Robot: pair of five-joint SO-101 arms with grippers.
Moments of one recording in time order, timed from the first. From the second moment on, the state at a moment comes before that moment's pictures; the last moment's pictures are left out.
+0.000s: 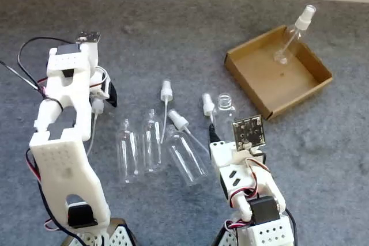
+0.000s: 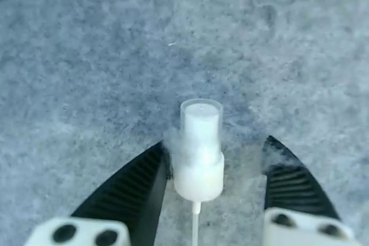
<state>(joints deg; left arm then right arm) -15.4 33.3 -14.4 78.3 -2.2 -18.4 -104.3 95.6 41.4 3.2</state>
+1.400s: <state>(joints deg) -15.4 30.9 -12.8 79.6 -12.3 -18.4 -104.3 95.6 41.4 3.2</state>
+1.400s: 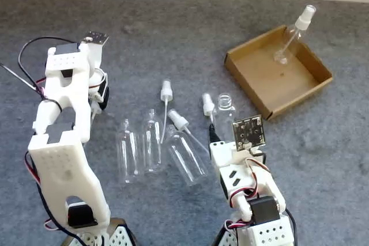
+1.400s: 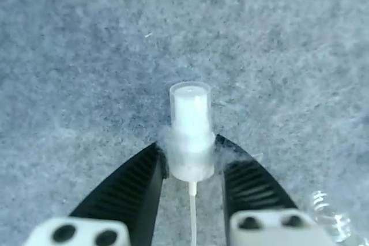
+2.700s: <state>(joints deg) -14.7 36.9 -15.3 75.7 -12.3 -18.4 -104.3 95.6 41.4 3.2</state>
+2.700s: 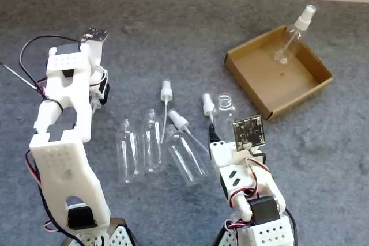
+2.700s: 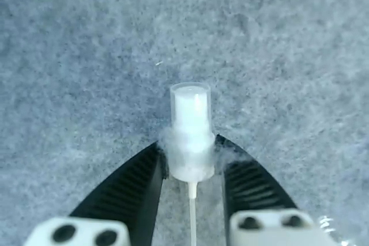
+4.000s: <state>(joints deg) -12.9 37.1 -15.3 75.7 -12.3 -18.4 -104.3 95.6 41.4 3.2</state>
